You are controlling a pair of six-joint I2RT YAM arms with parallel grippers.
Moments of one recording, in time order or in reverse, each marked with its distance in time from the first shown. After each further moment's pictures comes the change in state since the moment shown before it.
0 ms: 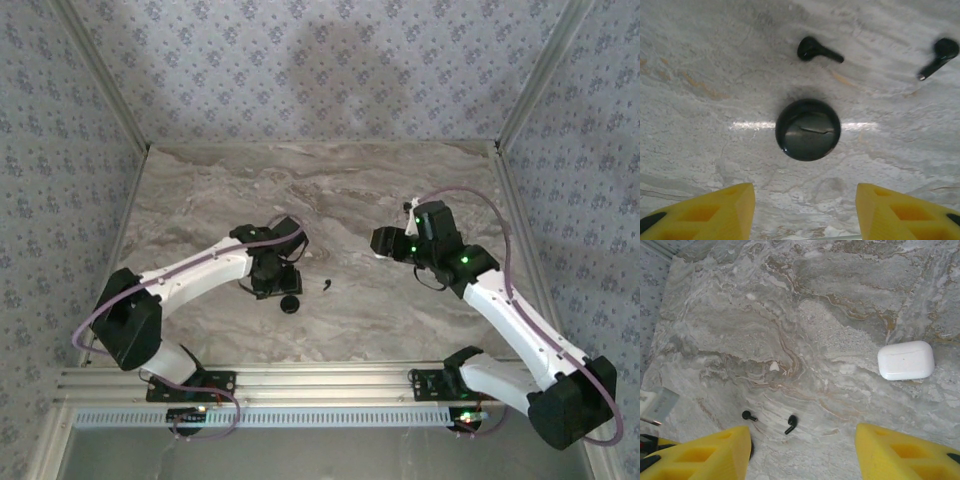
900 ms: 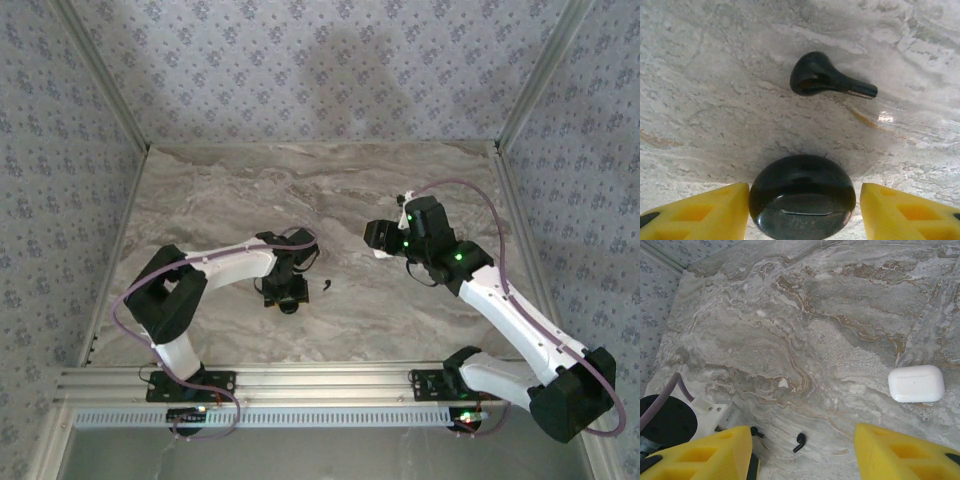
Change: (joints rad) left arm -0.003 0.215 -0.009 0.125 0.015 -0.008; right arm 0.047 0.034 0.044 0.040 0.068 0.007
